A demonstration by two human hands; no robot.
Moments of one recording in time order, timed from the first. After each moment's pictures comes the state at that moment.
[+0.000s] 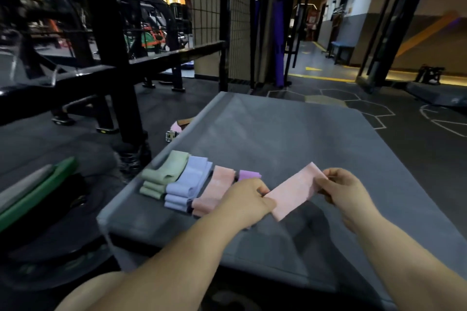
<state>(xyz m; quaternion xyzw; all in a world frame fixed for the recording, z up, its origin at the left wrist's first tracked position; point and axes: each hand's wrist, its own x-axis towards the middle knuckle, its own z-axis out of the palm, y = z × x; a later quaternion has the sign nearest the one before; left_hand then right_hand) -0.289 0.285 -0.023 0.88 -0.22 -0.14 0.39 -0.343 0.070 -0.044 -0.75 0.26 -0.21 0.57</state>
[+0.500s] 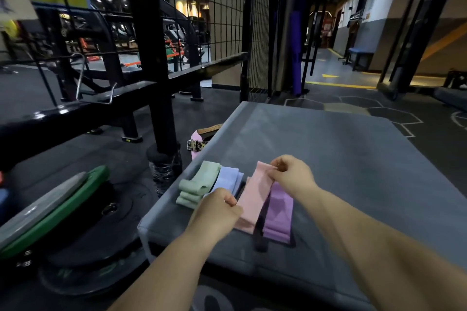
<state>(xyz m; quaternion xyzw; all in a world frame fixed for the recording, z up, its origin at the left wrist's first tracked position) -0.255 0.390 -0.035 0.92 -0.08 -0.05 0.39 -0.227 0.187 -0.030 -0.88 0.15 -0.15 0.42</state>
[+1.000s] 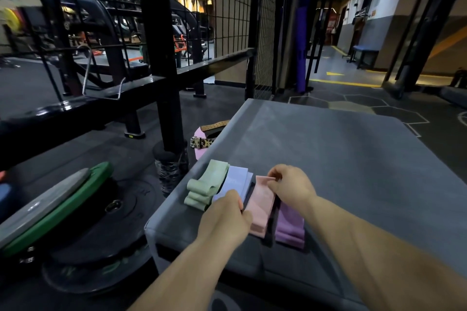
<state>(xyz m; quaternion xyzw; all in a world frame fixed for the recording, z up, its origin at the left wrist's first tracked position) -0.249 0.392 -0.047 0.95 -0.12 0.00 0.30 -0.207 0.202 -0.055 -0.95 0.12 -0.11 0.26</state>
